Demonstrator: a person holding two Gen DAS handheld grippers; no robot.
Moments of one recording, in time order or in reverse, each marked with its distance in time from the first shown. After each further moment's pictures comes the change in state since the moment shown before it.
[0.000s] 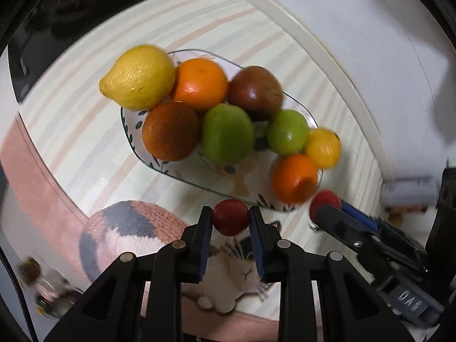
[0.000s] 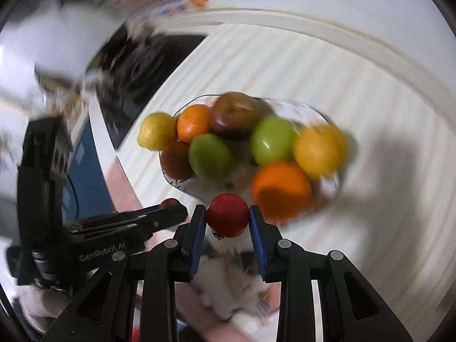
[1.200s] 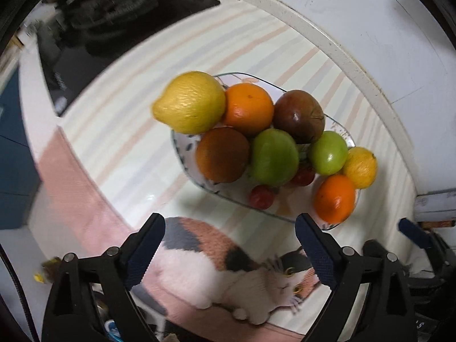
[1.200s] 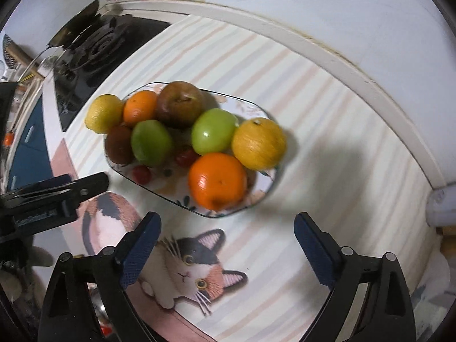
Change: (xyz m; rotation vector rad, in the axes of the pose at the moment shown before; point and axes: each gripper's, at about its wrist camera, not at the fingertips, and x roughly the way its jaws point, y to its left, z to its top) left arm -0.015 0.015 -0.013 0.030 -0.112 0.247; right arm -0.032 -0.024 -0.031 0.046 -0.025 -0.298
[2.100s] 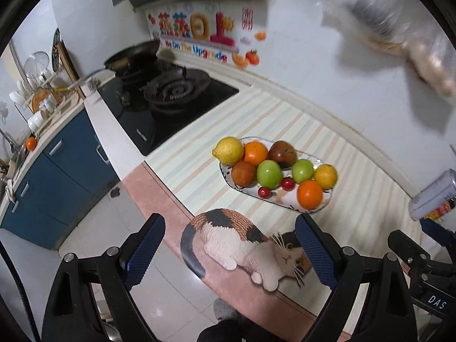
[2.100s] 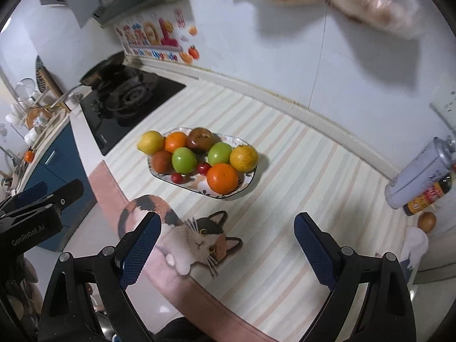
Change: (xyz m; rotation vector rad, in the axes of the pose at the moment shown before) left arm -0.177 -0.030 -0.117 0.035 -0.396 0.158; right arm -0.188 0.001 -0.112 -0.002 -0.315 0.018
